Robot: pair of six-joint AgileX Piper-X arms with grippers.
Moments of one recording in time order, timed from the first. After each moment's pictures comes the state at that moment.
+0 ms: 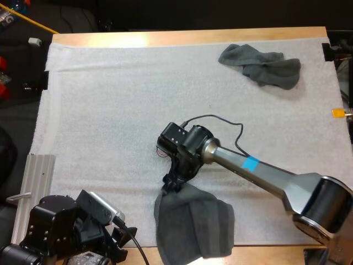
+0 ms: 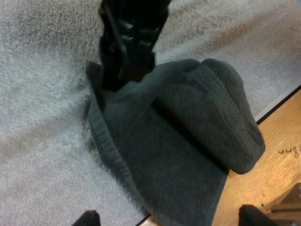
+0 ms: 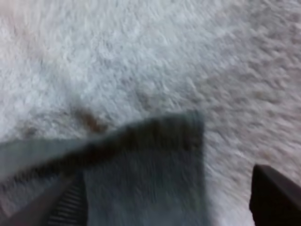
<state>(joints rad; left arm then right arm) -0.33 0.45 -0.88 1.54 0.44 -1.72 0.93 1.96 -1.47 1.02 -0.20 -1.78</state>
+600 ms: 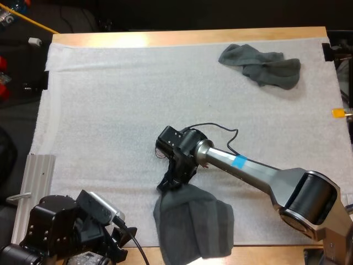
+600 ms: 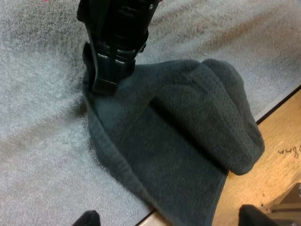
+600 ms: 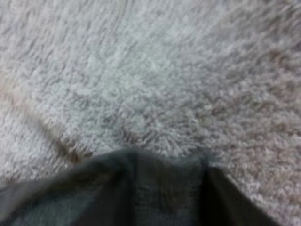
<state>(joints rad) -0.33 0.45 -0.88 1.54 0.44 -1.72 0.93 2.04 -1.47 0.97 -0.23 -1.69</state>
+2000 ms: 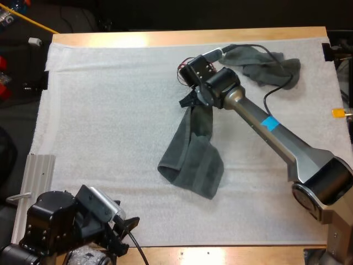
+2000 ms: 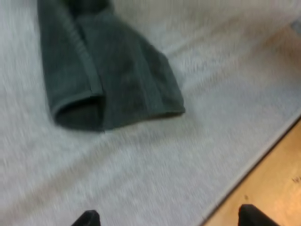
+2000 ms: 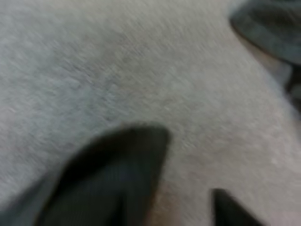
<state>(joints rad) -0.33 0.45 -0.88 1.40 0.44 -1.66 0.65 2.03 -1.82 1.01 0.39 -1.68</state>
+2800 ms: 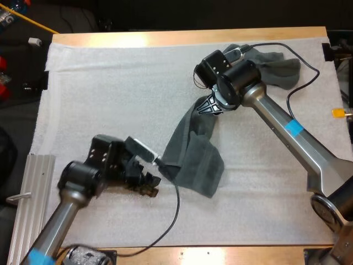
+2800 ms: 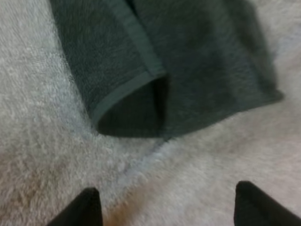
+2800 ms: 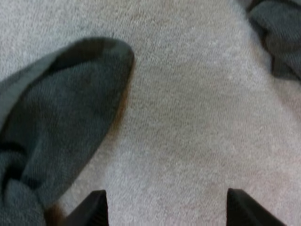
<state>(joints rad) -0.33 1.06 -0.74 0.93 0.38 -1.57 0.63 1.90 -1.82 1.30 0.34 -1.69</state>
